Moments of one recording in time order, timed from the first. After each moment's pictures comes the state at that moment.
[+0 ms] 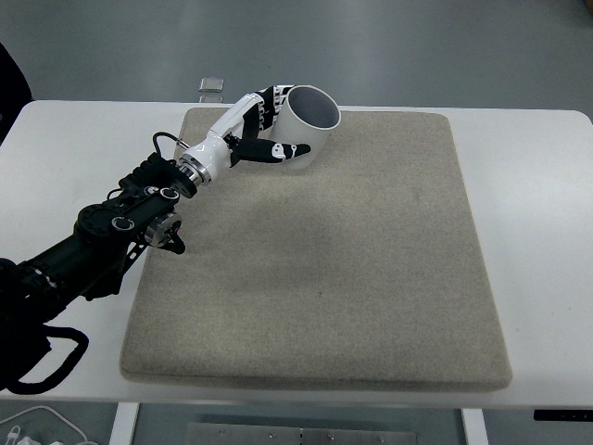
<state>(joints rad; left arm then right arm) -0.90 0.07 -0.54 -0.49 0.73 -0.17 -0.61 0.06 0.00 0.01 0.10 0.02 0.03 -0.23</state>
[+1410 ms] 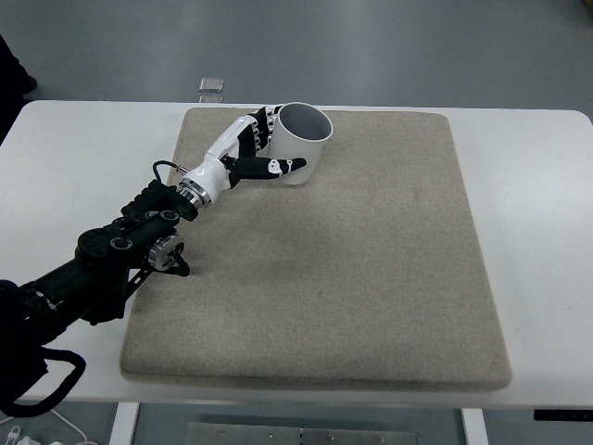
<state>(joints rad) -0.82 0.07 -0.53 -0.53 0.62 -0.16 -0.61 0.06 0.00 0.01 0.10 0.02 0.03 -0.23</state>
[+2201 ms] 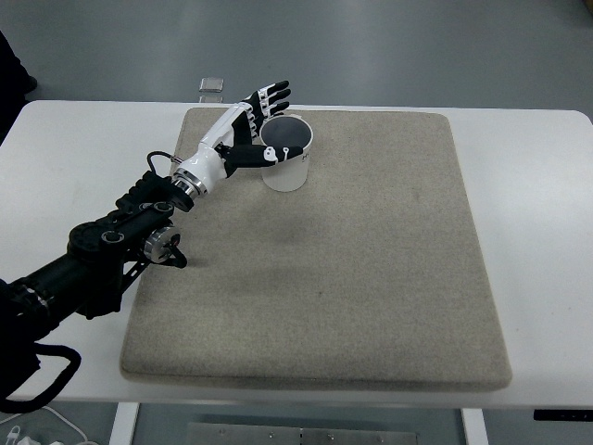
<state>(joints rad) -0.83 0.11 -0.57 -0.60 0.62 -0.15 -0.61 0.06 0.00 0.01 0.10 0.02 0.03 -0.23</state>
